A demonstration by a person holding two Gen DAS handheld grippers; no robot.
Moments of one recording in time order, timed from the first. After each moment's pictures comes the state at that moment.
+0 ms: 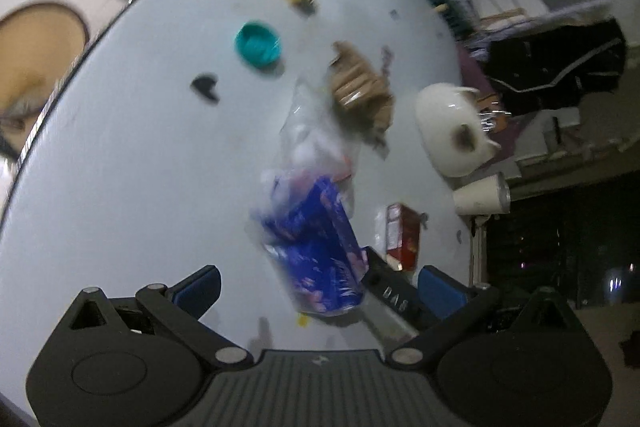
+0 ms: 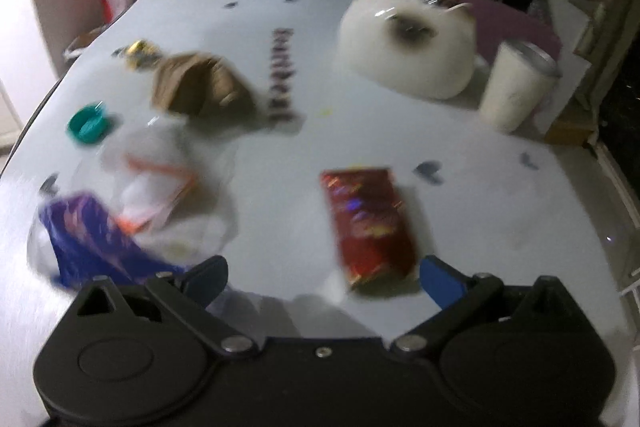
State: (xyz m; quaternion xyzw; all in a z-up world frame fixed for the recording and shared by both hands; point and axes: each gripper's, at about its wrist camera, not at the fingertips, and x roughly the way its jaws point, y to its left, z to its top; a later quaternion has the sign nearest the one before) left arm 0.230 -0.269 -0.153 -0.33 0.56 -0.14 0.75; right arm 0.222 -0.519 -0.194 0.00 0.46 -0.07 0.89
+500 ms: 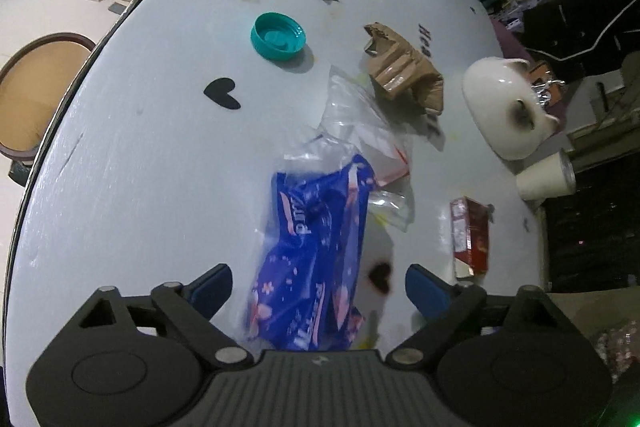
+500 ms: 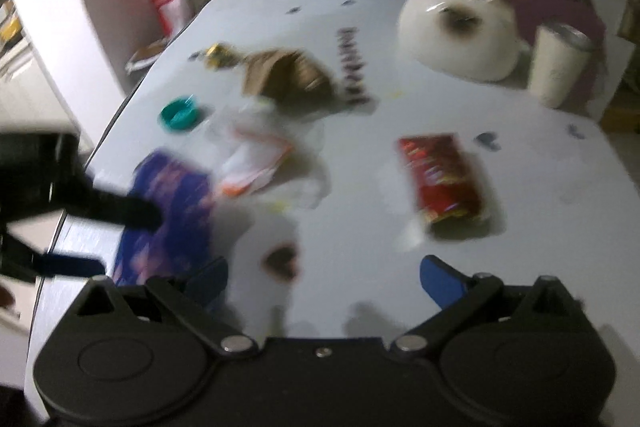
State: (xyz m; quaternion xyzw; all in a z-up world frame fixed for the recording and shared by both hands) left arm 0.256 -0.295 -0.178 -0.22 0.57 -0.09 0.78; right arm 0.183 -0.522 -0.171 0.07 0.43 -0.02 0.90
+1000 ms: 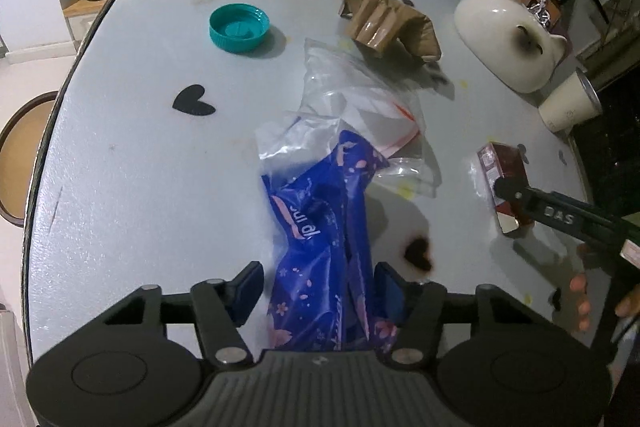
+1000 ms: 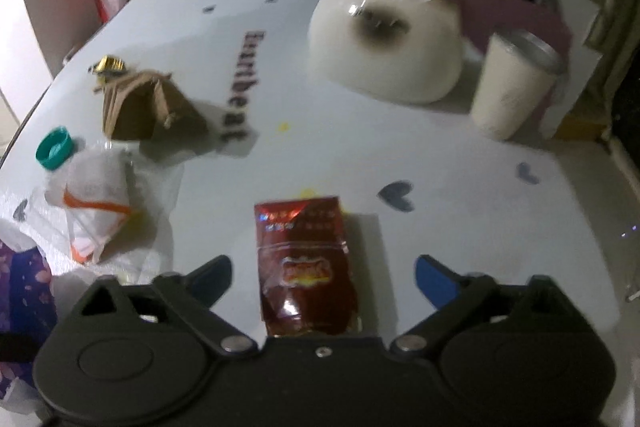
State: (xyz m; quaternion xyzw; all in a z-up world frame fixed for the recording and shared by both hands) left arm 0.265 -0.319 -0.195 -0.09 0.58 -0.13 0.80; right arm 0.266 -0.588 -0.203 0.02 0.47 -0.06 0.88
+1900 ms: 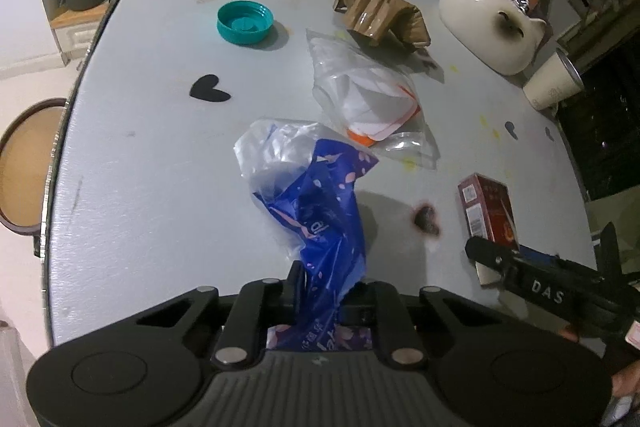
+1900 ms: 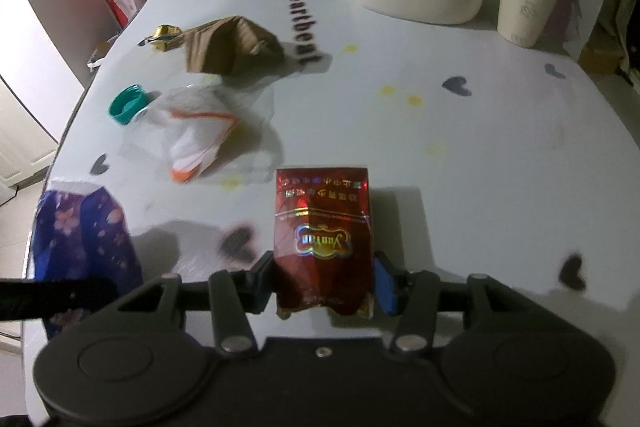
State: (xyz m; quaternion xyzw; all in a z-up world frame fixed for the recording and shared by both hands) left arm 0.240 -0.298 -0.186 -0.07 0.58 -0.16 0.80; right arm 0.185 -0.524 -0.195 0.12 0.49 -0.05 0.86
